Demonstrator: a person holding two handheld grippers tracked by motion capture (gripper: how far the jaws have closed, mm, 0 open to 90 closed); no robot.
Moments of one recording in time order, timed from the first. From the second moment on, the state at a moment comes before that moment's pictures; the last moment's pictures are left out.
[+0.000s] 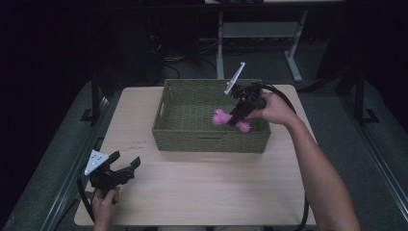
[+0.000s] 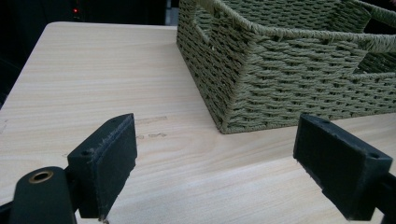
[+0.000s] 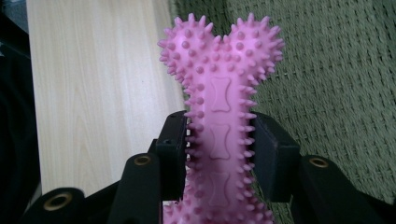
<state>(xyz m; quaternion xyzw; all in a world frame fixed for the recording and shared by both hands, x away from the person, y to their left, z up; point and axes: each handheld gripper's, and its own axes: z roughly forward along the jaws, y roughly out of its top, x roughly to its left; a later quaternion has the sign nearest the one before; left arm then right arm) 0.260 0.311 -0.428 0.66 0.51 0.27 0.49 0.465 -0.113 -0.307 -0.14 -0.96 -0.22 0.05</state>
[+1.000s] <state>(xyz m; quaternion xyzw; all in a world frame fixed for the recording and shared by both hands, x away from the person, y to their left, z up) 0.260 0.312 -0.428 0.66 0.51 0.27 0.49 0.494 -0.112 -0.336 -0.17 -0.96 -0.22 0.06</state>
